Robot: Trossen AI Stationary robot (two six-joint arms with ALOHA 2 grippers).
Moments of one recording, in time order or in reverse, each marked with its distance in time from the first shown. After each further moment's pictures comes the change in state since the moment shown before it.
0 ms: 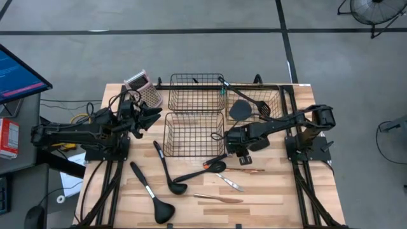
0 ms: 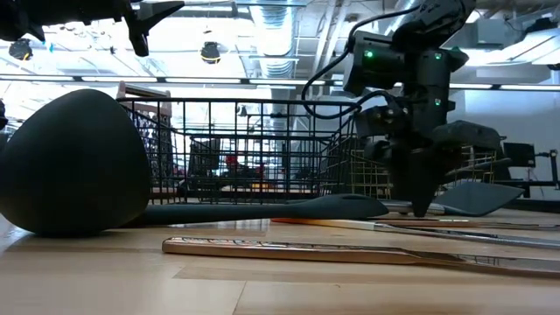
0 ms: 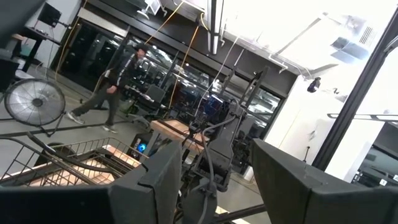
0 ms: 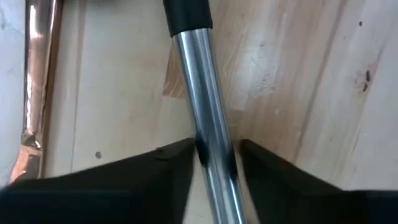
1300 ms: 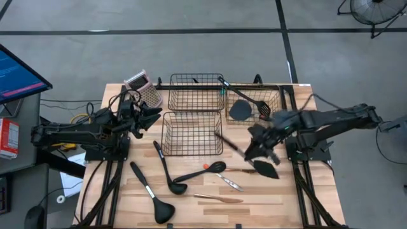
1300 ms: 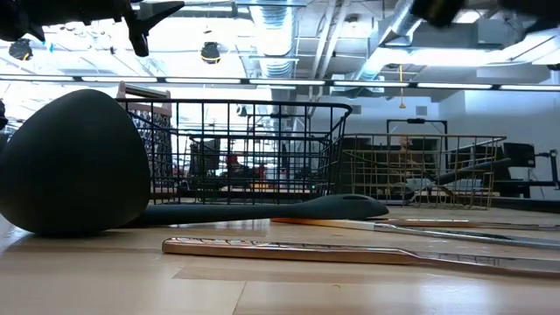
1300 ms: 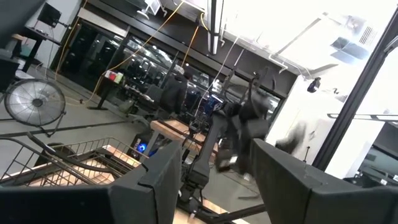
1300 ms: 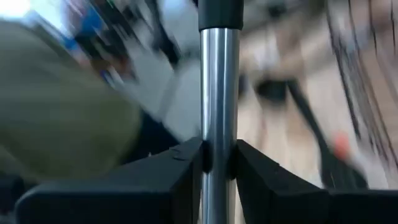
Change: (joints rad) left arm 0.000 0.000 0.000 0.000 0.000 0.000; right arm 0.143 -0.742 -0.002 0.283 -0.365 0.721
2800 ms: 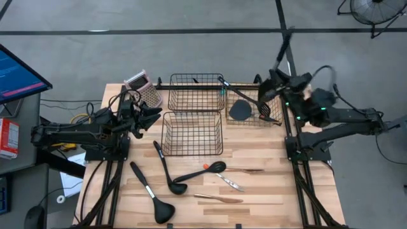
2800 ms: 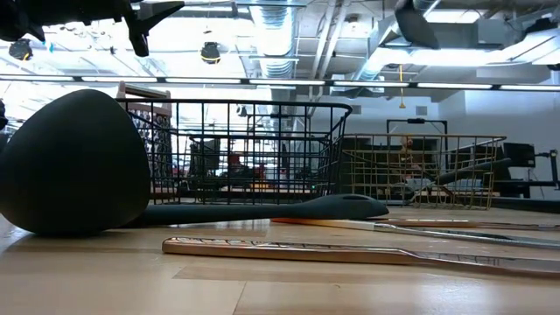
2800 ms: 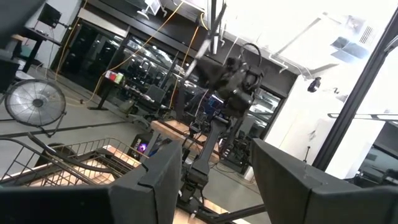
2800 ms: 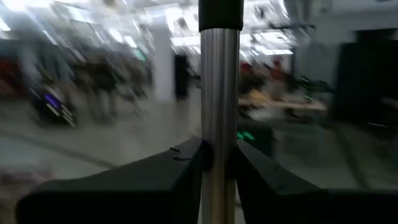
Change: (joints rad) left arm 0.000 0.000 0.000 0.000 0.000 0.005; right arm -0.133 -0.150 0.001 0.538 1.494 -0.791
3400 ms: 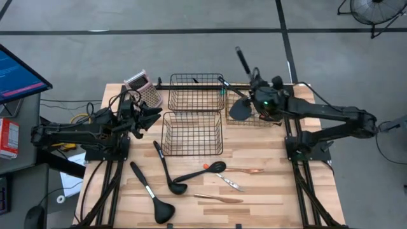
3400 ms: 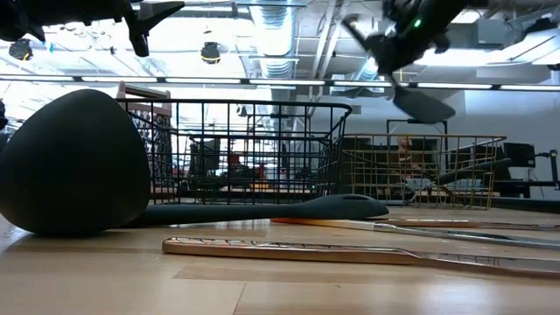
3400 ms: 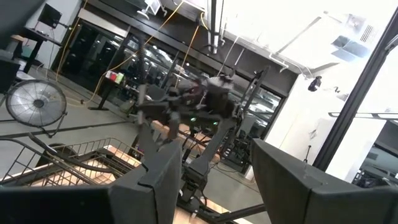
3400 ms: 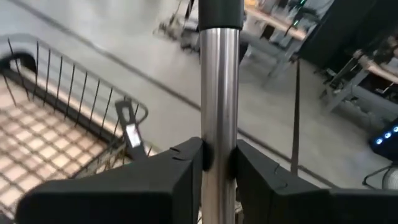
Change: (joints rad) left arm 0.000 0.001 0.000 0.000 0.000 0.004; right arm -0.291 0.298 0.000 -0.528 -0.187 0.336
